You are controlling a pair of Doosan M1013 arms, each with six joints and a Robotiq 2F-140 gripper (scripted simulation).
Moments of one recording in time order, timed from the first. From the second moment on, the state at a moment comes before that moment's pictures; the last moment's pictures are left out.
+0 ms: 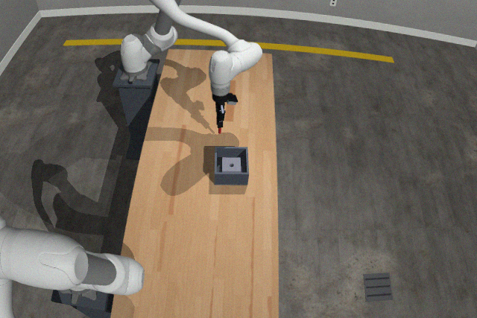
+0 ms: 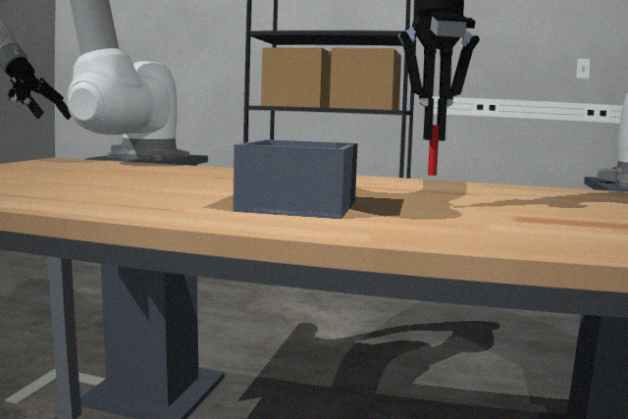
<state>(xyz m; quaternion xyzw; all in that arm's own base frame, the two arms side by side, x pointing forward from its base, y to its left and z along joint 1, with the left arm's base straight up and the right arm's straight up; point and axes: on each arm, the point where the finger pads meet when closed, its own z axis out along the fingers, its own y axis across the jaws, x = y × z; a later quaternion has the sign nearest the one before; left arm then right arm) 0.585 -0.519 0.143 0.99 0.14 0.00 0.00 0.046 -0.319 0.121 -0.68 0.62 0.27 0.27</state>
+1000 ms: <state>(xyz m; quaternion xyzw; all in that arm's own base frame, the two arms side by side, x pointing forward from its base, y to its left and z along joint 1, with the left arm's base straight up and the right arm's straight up) 0.605 -0.562 0.211 0.99 0.14 0.00 0.00 0.046 -0.319 0.121 -0.68 0.62 0.27 0.27</state>
